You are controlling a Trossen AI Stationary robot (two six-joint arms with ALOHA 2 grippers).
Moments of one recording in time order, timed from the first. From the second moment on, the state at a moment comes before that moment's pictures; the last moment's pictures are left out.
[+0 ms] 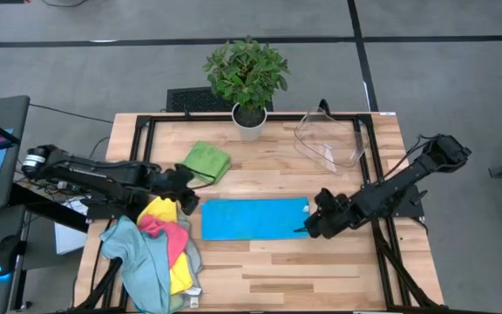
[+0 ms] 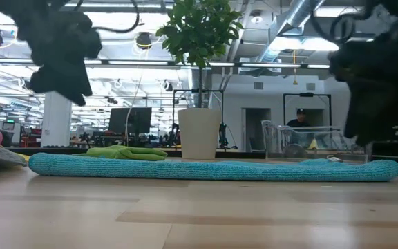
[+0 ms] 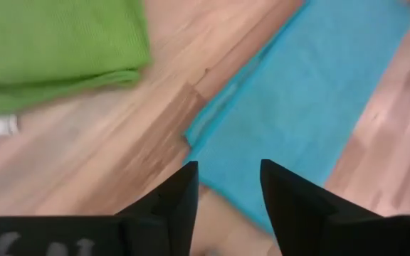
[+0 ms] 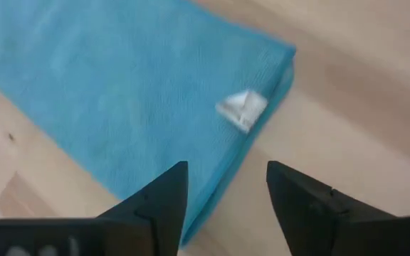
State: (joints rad) left arm -0.10 0.95 0.61 -0.60 -0.14 -0.89; right arm 0.48 1.31 0.63 -0.57 0.36 1.33
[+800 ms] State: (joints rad) left arm -0.10 1.16 0.39 -0.17 -0.06 -1.13; right arm 0.14 1.30 0.63 -0.54 0.21 0.91
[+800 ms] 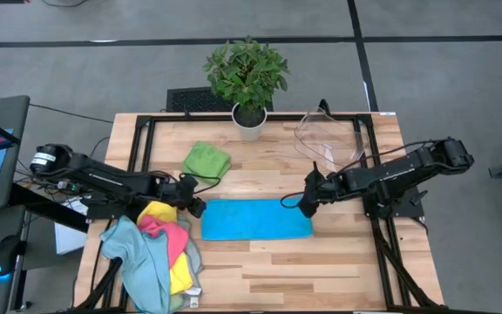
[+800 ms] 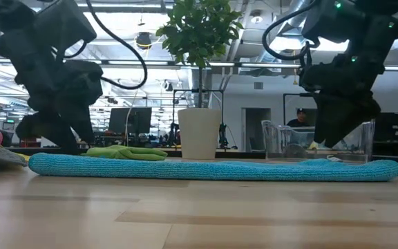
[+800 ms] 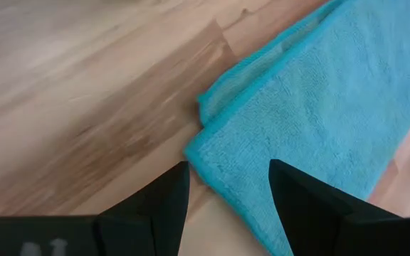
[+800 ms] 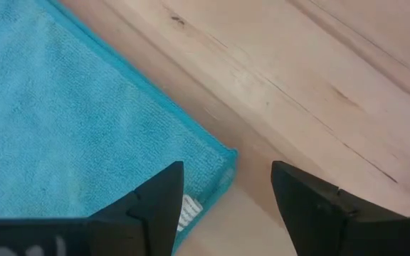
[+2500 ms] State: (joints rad) left arm -0.10 1.28 0.40 -0.05 -0.02 -1.09; right arm 0.12 1.40 0.61 -0.45 0.11 0.65
